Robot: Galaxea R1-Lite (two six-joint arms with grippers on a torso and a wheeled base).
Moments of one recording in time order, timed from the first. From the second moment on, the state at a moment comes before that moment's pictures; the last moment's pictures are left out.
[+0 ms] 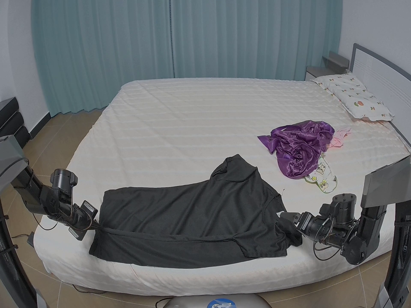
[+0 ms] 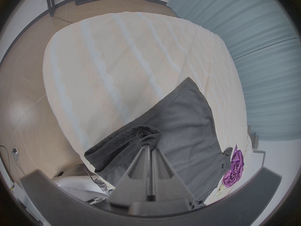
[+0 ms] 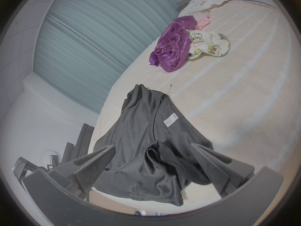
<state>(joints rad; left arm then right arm) 0.13 2.08 -0.79 -0.23 -0.18 -0.97 0.25 2.28 -0.35 -1.41 0.18 0.75</state>
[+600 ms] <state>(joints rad) 0.13 2.09 -0.79 -0.23 -0.18 -0.97 0.29 2.34 -0.62 -1.11 0.21 0.72</state>
